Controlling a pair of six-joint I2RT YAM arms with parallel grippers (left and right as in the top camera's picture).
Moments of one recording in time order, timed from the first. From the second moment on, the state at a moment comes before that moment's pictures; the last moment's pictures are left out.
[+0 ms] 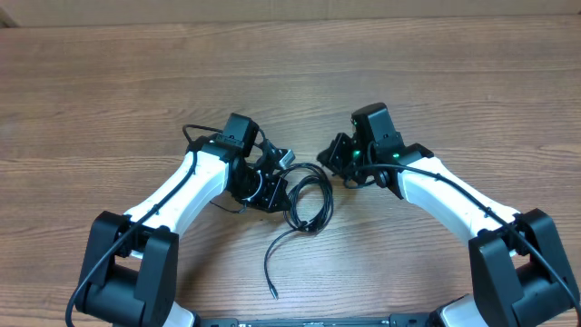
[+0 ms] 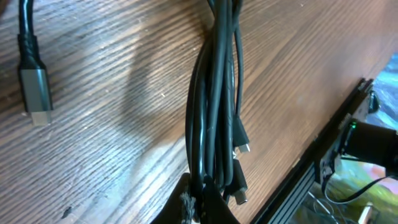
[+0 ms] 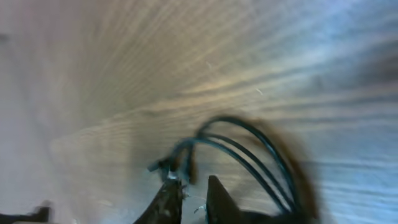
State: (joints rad) left arm -0.35 1.71 1.04 -0.81 0.66 0.03; right arm 0.41 1.67 0.97 -0.29 -0.38 0.96
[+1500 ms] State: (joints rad) left arm -0.27 1.71 1.23 -0.76 1.11 -0.03; right arm 0.27 1.67 0.97 -0.43 -0.79 0.41
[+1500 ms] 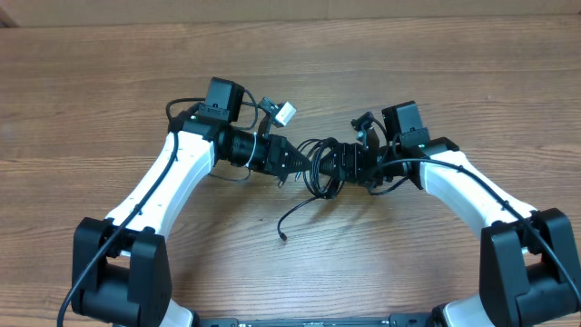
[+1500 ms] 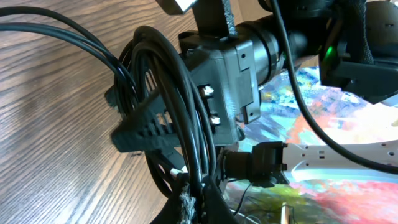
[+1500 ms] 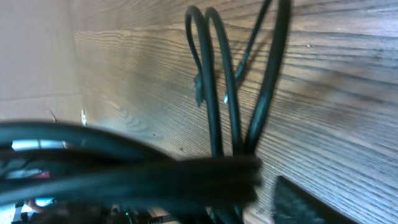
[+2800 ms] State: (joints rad) left arm -0.33 1.71 1.23 -0.75 1.06 0.00; right arm 0.30 1.67 0.97 -0.42 -0.80 0.51
